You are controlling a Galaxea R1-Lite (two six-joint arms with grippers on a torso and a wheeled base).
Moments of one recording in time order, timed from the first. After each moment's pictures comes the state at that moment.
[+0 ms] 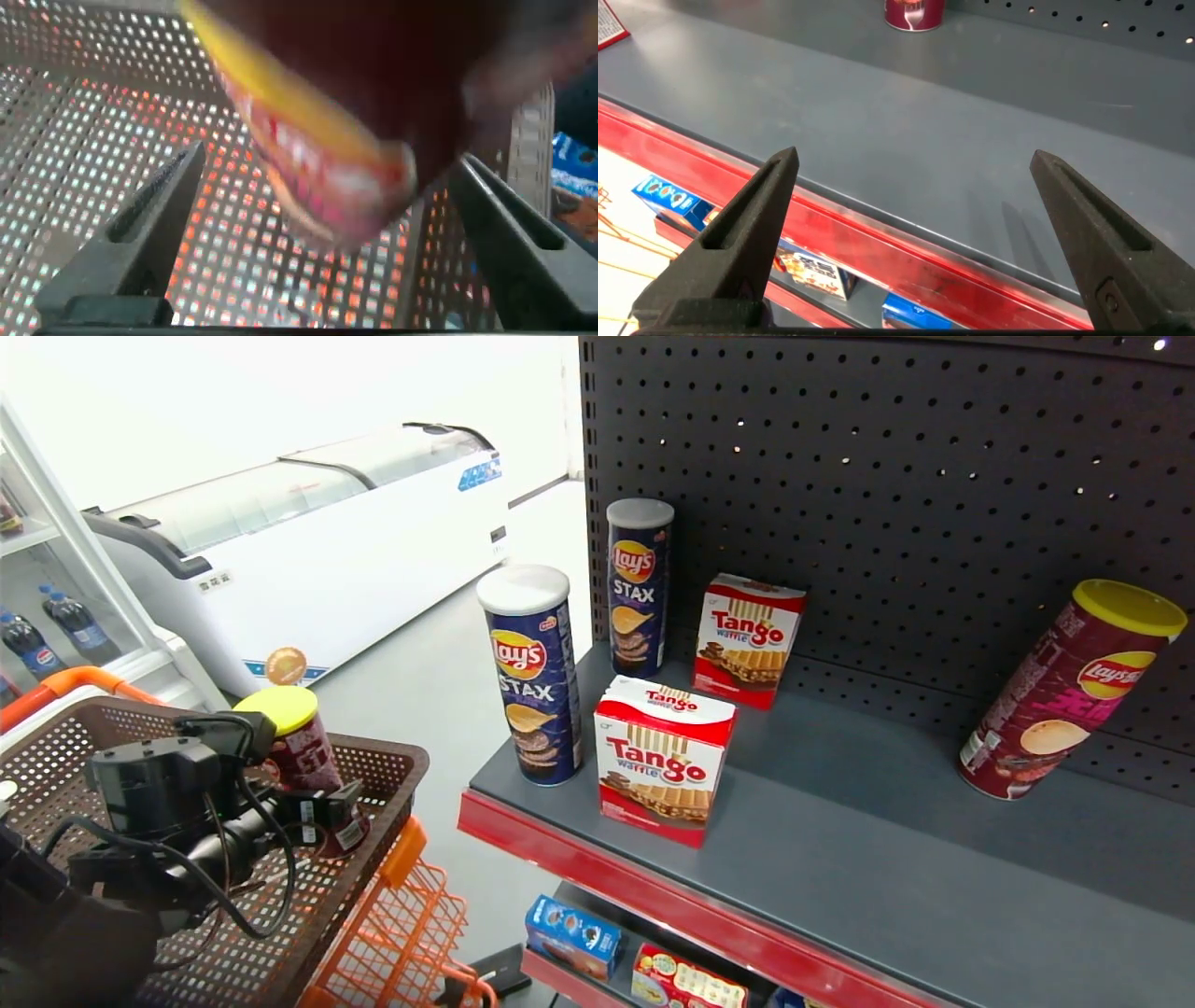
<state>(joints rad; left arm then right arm) 0.07 1.90 -0.42 -1.14 0.08 0.05 0.00 0.00 0.00 0.00 -0.02 -0.01</state>
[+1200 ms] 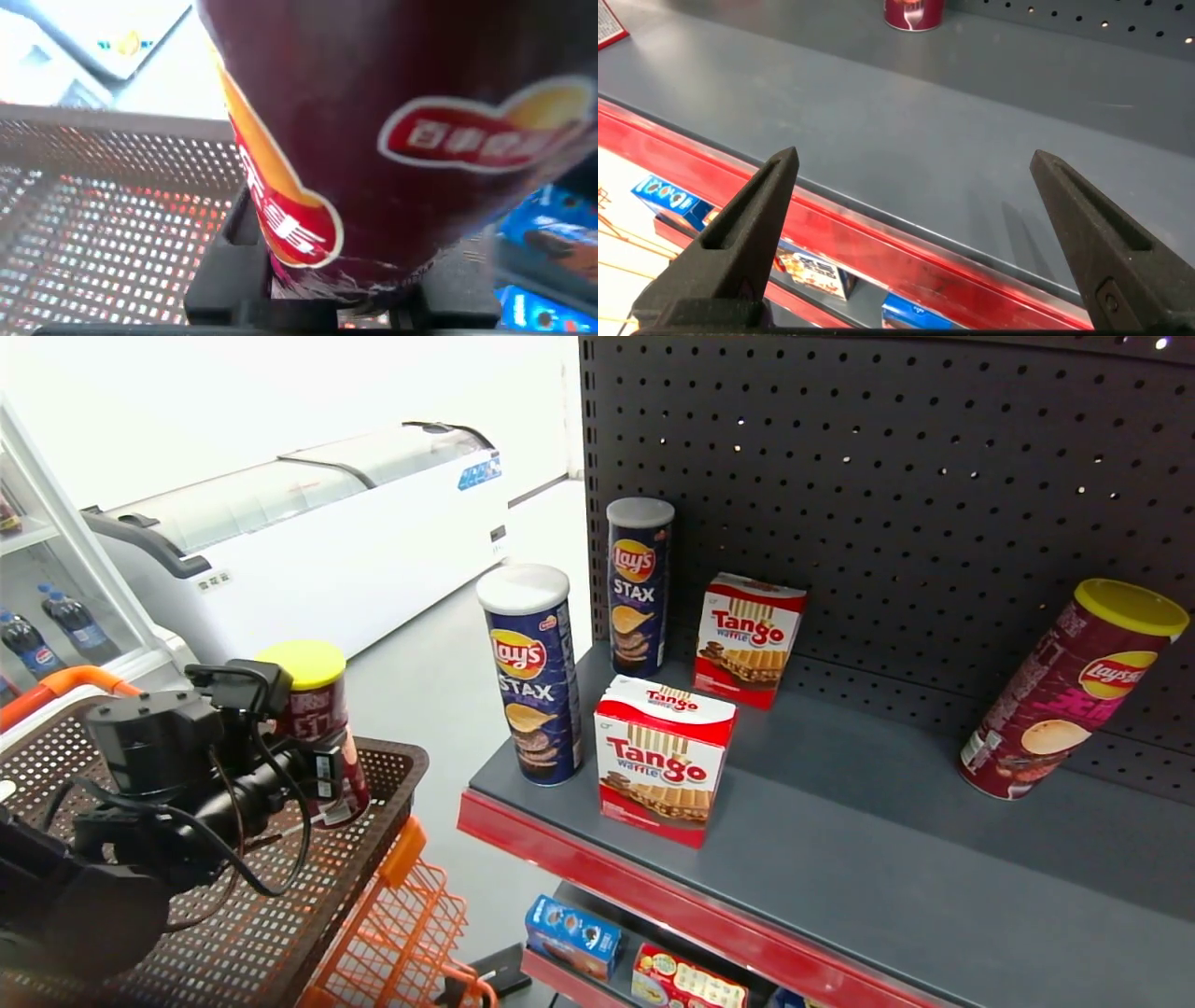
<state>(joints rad) 0.01 1.84 -0.52 -1.14 0.08 0.13 0.00 0.00 0.00 0.00 -0.02 -0.01</state>
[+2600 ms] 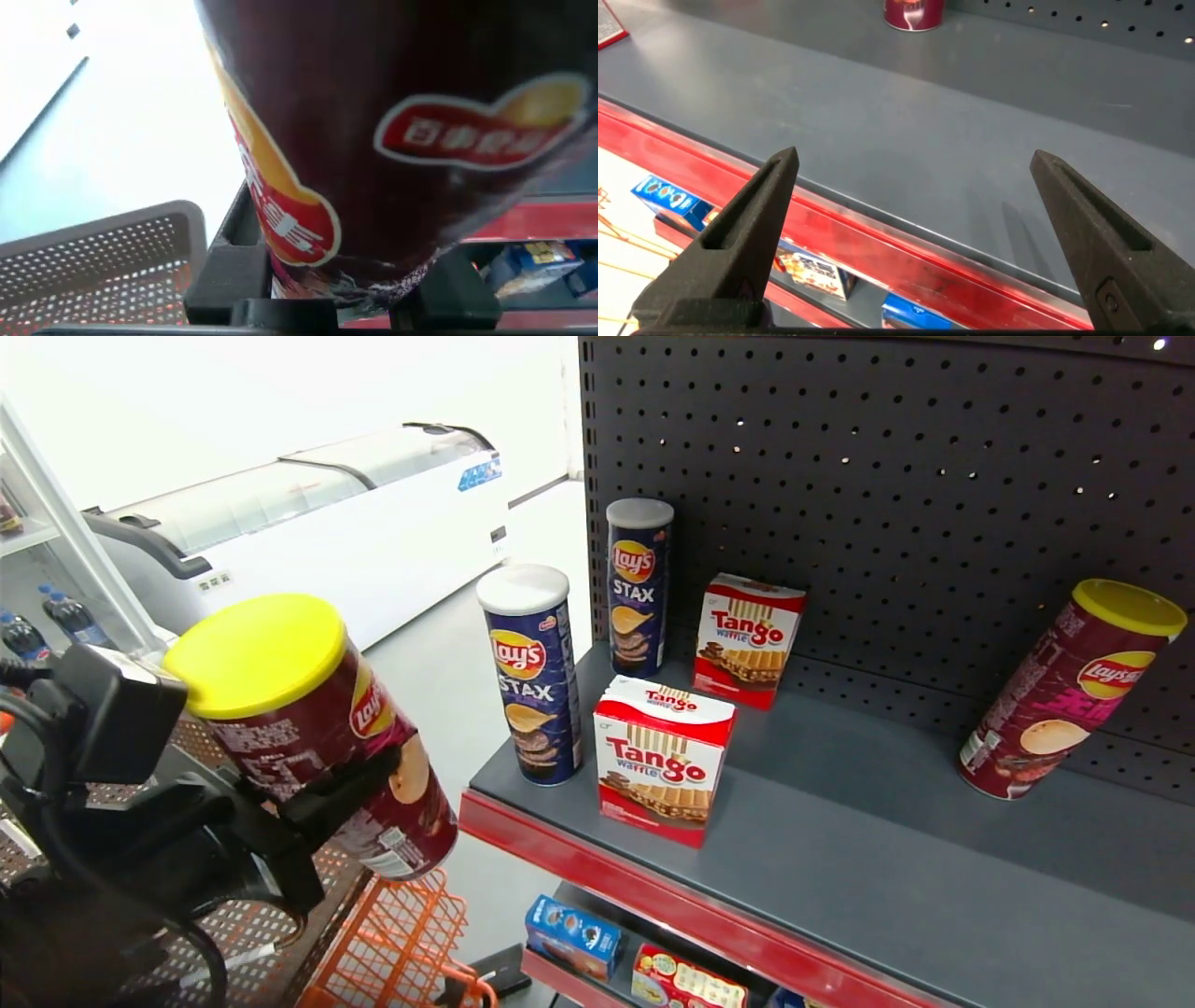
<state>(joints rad) -0.46 1.21 -0.35 -0.84 -0.01 0.10 0.00 0.00 0.00 0.00 -0.02 -0.01</state>
